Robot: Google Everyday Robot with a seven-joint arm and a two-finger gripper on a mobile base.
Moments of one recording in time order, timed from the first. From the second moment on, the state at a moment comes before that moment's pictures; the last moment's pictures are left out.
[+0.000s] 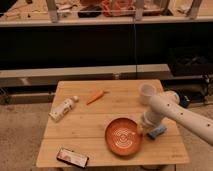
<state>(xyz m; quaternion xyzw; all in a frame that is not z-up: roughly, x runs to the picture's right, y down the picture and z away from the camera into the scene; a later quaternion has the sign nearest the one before) 0.196 0.250 0.771 -0.17 -0.35 -0.68 0.62</state>
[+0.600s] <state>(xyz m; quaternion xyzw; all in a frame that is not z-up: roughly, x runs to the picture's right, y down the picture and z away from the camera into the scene) 0.134 0.228 0.791 -0.16 -0.36 -0.72 0.58</state>
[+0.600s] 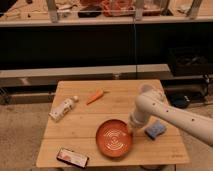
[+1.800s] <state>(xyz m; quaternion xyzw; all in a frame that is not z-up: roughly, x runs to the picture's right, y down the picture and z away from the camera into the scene) 0.209 0.167 0.848 -0.18 -0.35 -0.66 0.64</state>
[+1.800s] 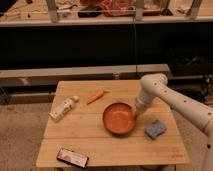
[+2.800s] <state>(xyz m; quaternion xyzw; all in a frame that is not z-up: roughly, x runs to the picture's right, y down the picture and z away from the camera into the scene) 0.225 0.263 0.763 -0.17 -0.35 -0.69 0.61</state>
